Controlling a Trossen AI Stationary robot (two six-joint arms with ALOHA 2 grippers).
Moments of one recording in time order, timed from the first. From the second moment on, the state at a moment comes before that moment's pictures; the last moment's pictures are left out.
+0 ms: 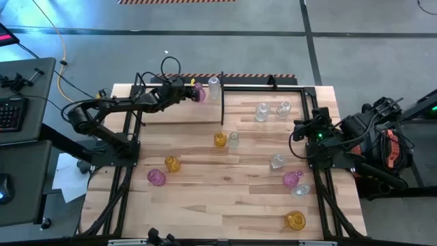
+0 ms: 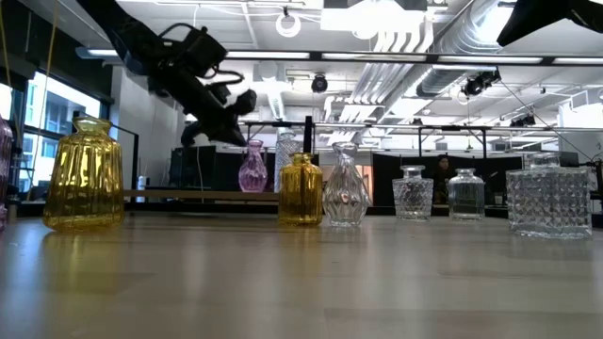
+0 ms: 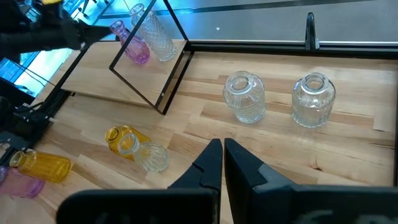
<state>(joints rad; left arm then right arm) 0.64 1.45 0.76 0.21 -0.24 -0.52 0.54 0.90 1.11 -1.51 0.90 1.75</state>
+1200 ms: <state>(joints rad) 0.64 0.66 0.76 0.14 0.35 -0.55 0.10 1.26 1.23 -0.28 0.21 0.62</state>
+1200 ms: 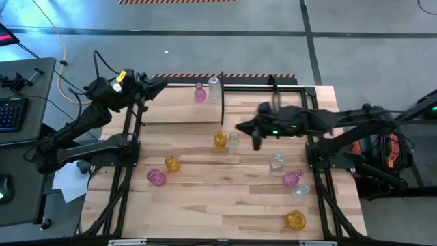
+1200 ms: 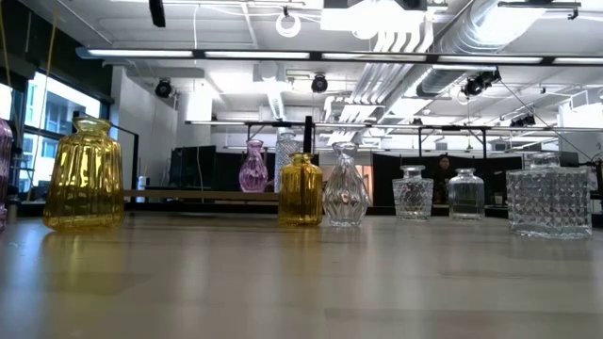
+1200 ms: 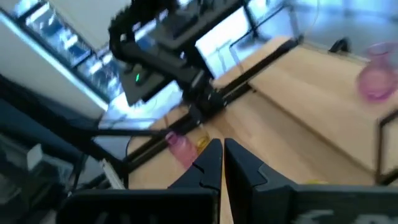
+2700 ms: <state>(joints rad) 0.64 0.40 0.76 -0.03 0.57 -0.52 -0.08 2.22 2.31 -1.32 -0.06 0.16</state>
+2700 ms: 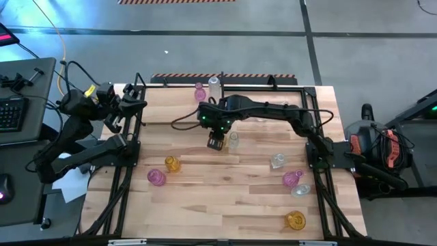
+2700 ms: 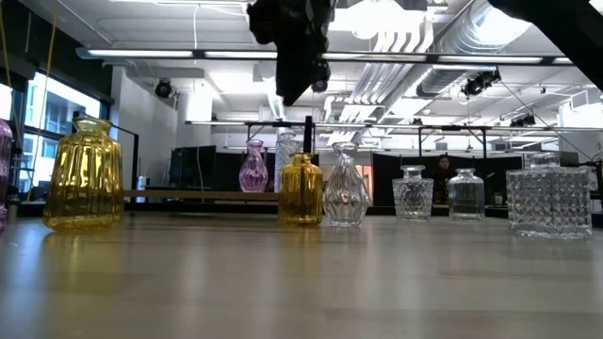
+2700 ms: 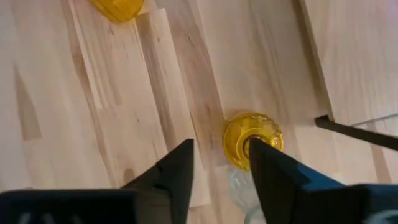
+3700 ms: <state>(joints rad) 0.64 0.39 0.76 -0.06 0.60 -0.55 -0.12 2.35 2.31 -1.39 -0.02 0.10</state>
